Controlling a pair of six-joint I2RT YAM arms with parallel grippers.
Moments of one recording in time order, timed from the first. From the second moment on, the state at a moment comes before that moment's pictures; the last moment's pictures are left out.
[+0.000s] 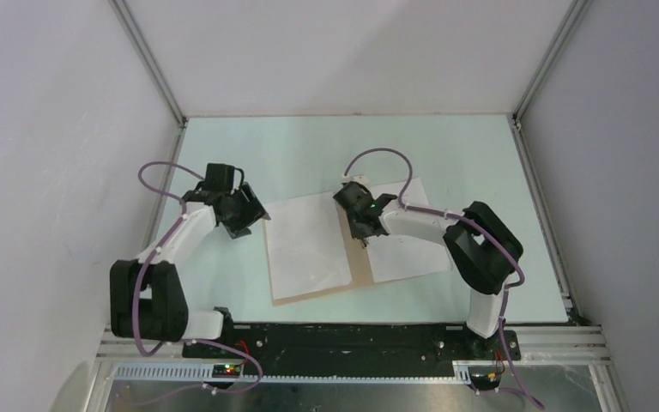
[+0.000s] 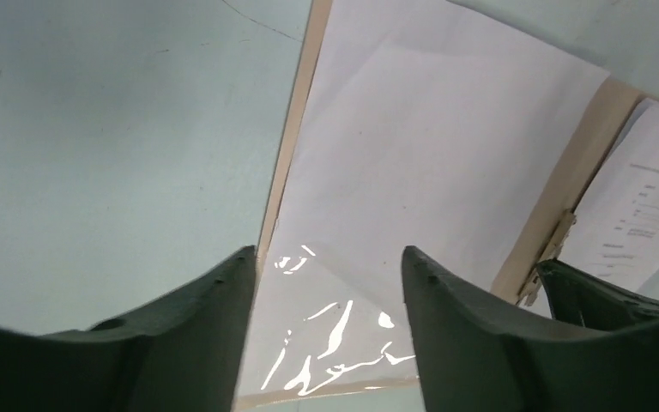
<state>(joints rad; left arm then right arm) -0.08 1.38 0.91 -0.61 0.12 -0.69 0.85 1.88 1.23 -0.44 0.34 0.48</state>
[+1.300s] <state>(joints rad) -0.07 1.22 0.87 -0.54 0.46 -0.64 0.67 1.67 1.14 -0.35 -0.03 0.57</state>
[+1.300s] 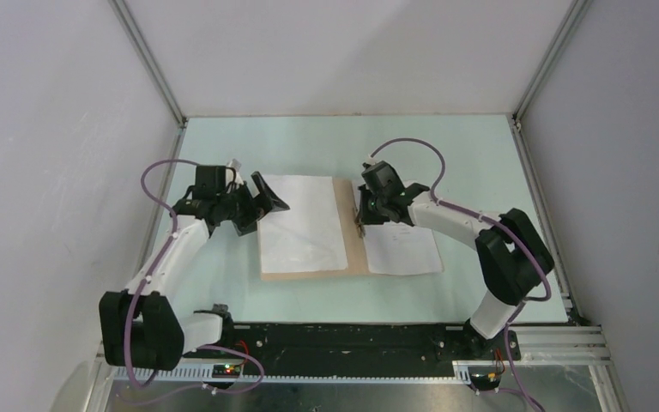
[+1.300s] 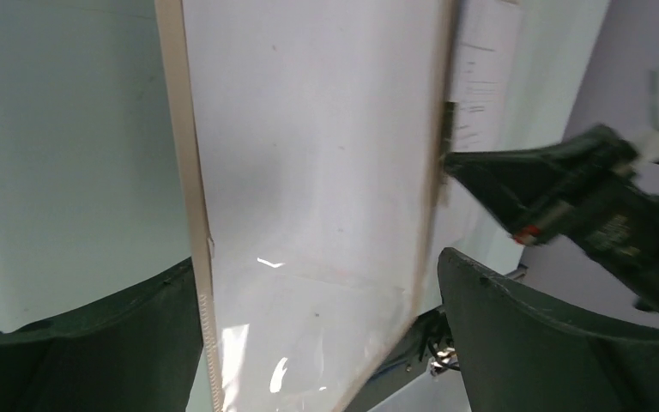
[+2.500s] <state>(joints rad) -0.55 1.26 1.25 -0.57 0.13 -0.69 0.79 1.83 1.17 -0.14 -0.06 0.85</state>
